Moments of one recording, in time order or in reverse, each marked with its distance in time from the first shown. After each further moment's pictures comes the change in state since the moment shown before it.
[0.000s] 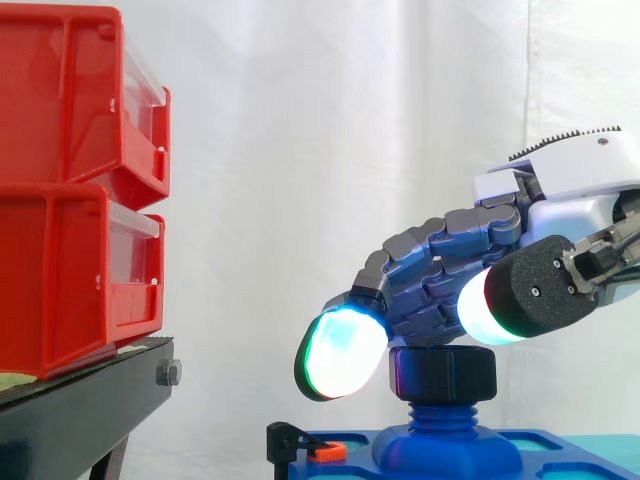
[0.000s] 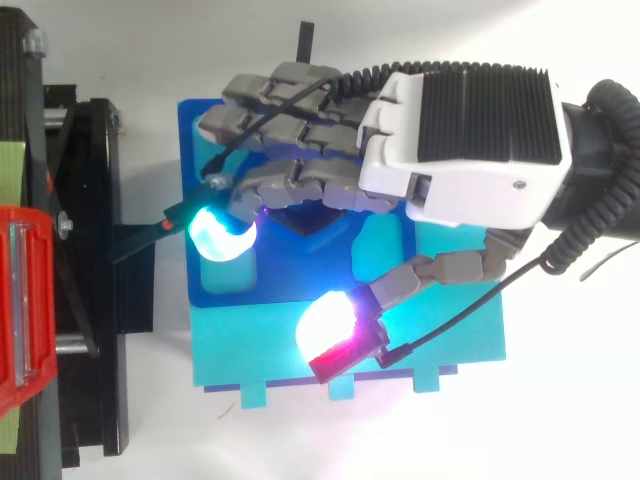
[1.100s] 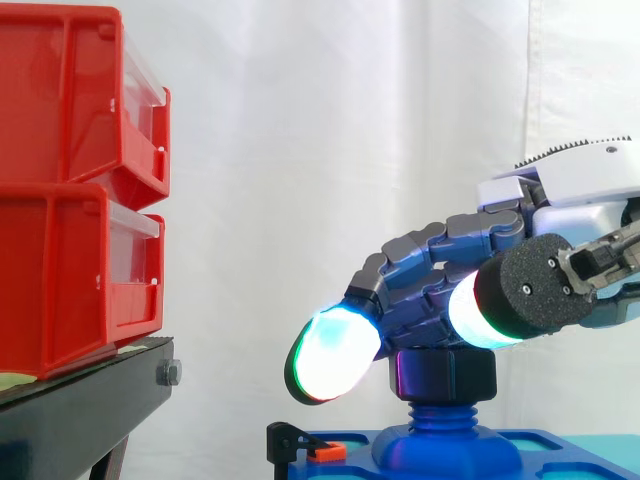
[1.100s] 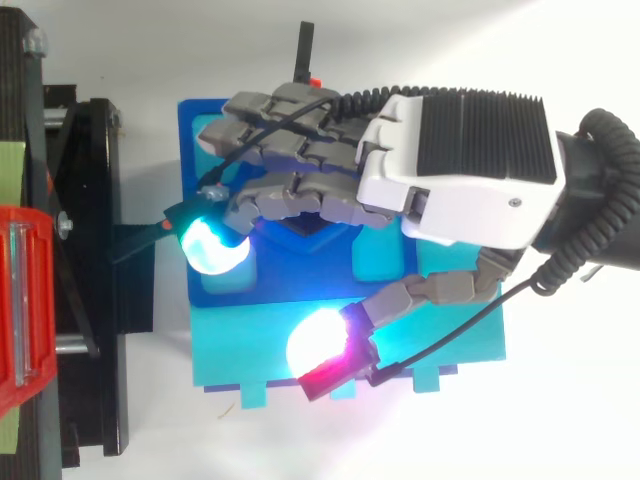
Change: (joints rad) arm 0.037 -0.001 -0.036 0.059 0.080 0.082
